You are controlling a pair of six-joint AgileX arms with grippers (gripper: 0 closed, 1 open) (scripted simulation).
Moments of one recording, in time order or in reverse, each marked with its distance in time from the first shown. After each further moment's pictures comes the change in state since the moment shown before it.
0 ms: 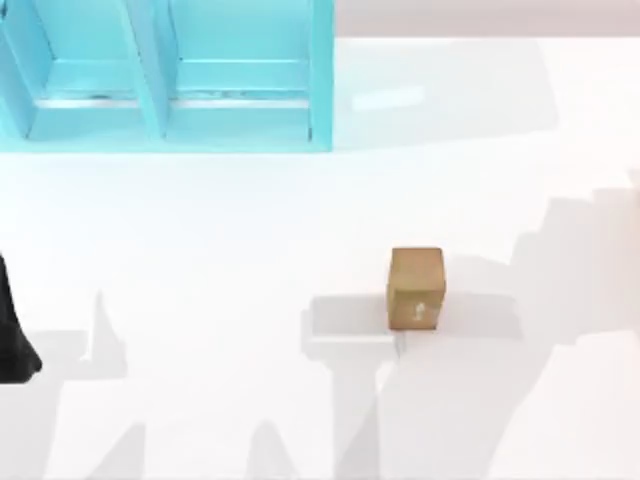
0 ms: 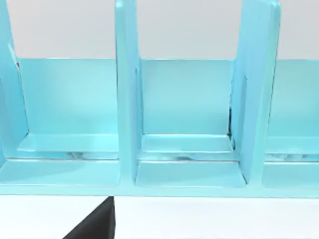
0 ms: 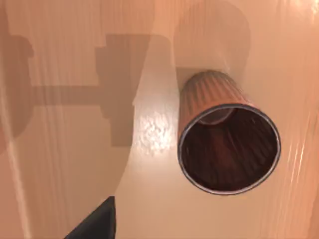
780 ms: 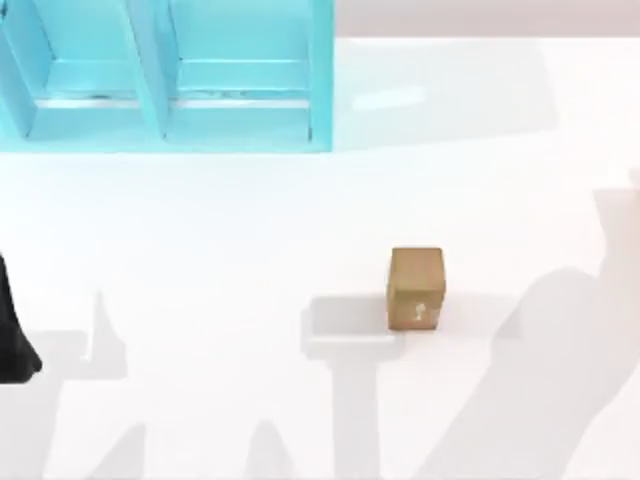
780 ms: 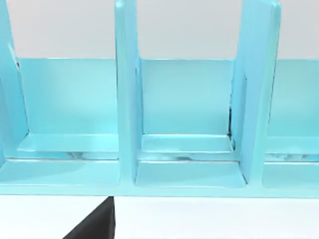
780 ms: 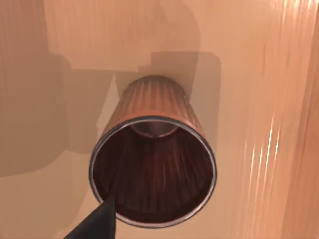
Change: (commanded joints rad) left arm 0.000 0.000 0.000 0.000 0.000 0.000; right arm -0.086 0.025 -0.110 0.138 -0.002 -0.086
